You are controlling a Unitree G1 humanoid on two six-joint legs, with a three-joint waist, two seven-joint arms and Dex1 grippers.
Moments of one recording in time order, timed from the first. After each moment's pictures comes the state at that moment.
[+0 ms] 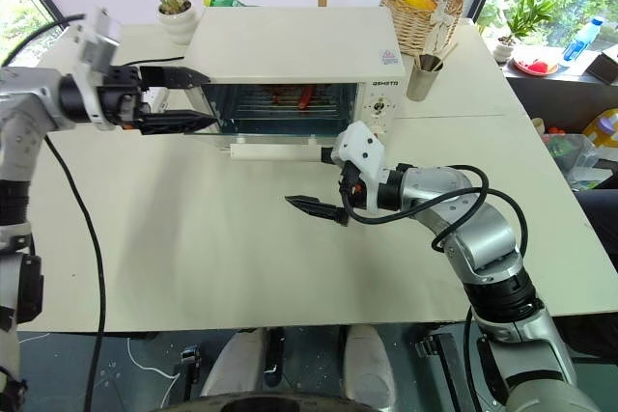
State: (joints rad) left arm -0.87 0.84 -0.01 0.20 -0.52 0.57 -1.31; right arm -0.47 -0.57 0.15 -0.40 0.46 0.67 0.83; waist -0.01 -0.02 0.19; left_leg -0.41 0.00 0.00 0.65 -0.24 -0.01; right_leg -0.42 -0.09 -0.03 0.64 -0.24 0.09
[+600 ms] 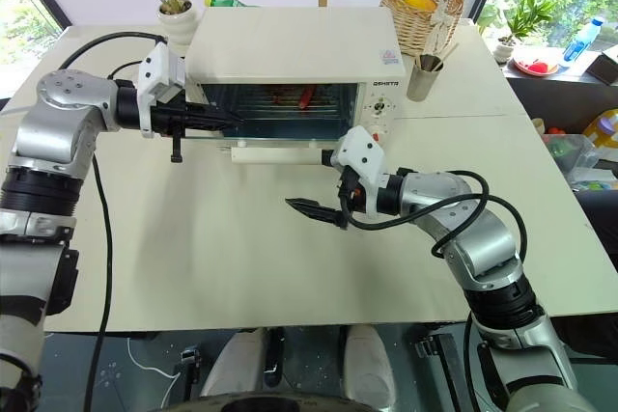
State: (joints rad) left arm -0.93 0.73 -0.13 0.38 -0.28 0.27 -1.38; right arm -0.45 -0.57 0.15 -0.42 0.45 0.67 0.80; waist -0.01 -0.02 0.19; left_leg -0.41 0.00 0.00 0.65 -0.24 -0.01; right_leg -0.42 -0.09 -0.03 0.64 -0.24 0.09
